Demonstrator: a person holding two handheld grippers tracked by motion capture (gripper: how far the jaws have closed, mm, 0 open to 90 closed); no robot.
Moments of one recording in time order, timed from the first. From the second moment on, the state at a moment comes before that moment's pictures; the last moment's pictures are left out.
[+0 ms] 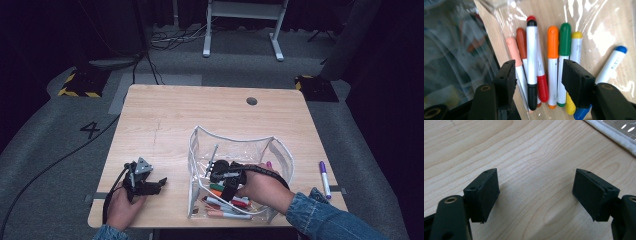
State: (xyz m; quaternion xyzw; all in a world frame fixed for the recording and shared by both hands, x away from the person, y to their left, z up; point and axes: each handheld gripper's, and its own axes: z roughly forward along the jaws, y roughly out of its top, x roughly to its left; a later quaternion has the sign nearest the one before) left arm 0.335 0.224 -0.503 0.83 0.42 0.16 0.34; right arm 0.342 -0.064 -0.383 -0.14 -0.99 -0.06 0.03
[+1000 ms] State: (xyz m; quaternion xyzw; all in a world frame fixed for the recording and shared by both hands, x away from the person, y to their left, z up) left arm 0.334 0.224 -0.504 0.83 0.42 0.16 0.34; right arm 0.348 -0.227 -0.268 -0.33 -0.90 -0.28 -0.05
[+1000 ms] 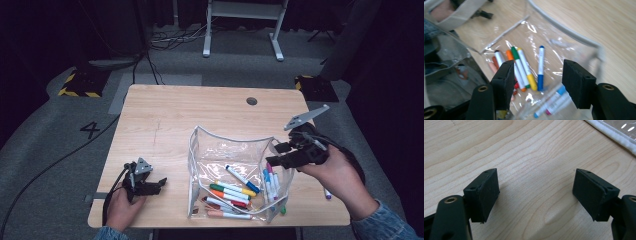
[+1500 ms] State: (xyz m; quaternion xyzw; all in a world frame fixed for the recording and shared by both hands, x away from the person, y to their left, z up) left arm 0.335 0.224 -0.504 0.82 0.43 0.16 0.34; right arm 0.353 -0.318 -0.300 -0.43 -0.85 -0.29 -0.08
